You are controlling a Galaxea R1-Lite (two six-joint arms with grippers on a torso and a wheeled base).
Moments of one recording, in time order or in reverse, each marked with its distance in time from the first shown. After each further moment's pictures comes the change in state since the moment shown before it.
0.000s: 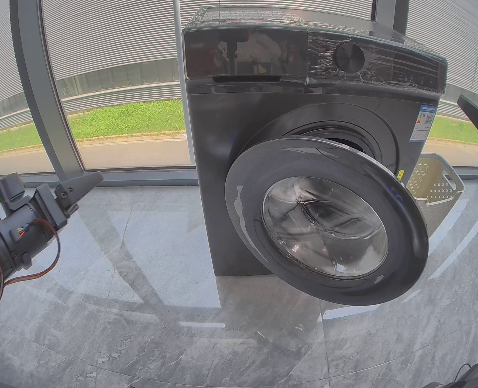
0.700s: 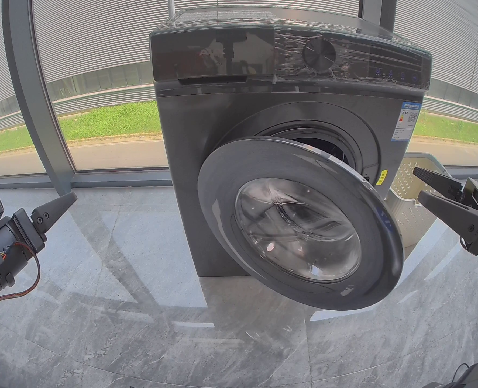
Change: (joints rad) left arm 0.154 -0.114 0.123 -0.021 -0.083 0.104; right arm 0.149 0.061 0.177 0.000 0.130 0.034
